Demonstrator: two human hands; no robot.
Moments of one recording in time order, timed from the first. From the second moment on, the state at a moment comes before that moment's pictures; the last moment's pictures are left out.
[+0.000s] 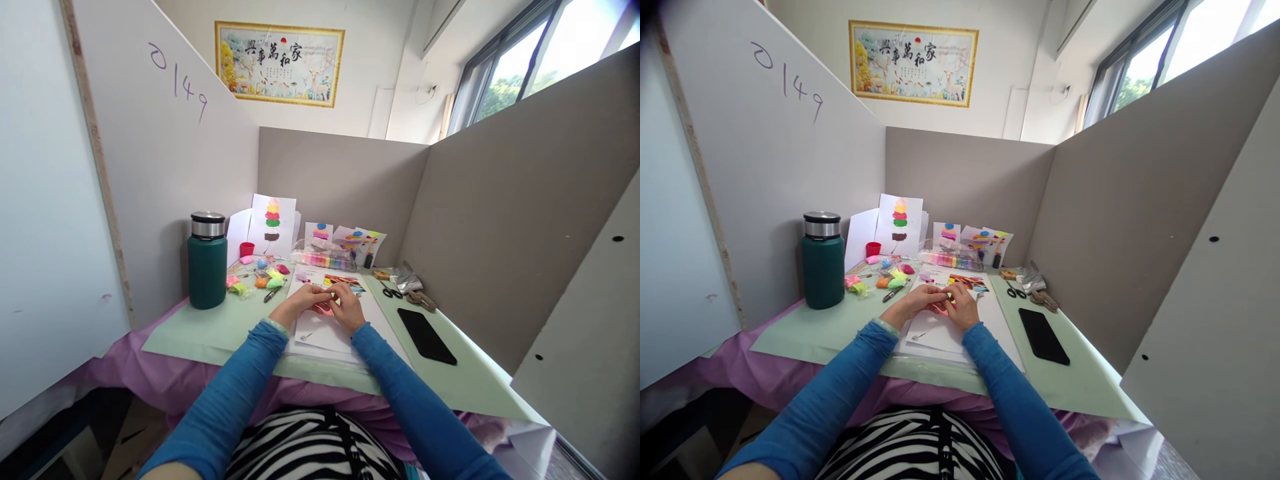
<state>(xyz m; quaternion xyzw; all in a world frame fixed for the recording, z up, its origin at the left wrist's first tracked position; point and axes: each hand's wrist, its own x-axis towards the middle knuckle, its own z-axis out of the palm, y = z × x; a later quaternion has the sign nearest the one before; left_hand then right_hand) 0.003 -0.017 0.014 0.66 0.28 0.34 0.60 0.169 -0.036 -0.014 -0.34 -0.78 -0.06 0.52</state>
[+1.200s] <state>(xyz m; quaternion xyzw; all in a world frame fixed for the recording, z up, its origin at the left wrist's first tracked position) 0.002 -0.020 0.016 0.65 0.27 0.35 0.61 0.169 -0.036 -0.011 -0.33 -0.77 -0.08 0.54</state>
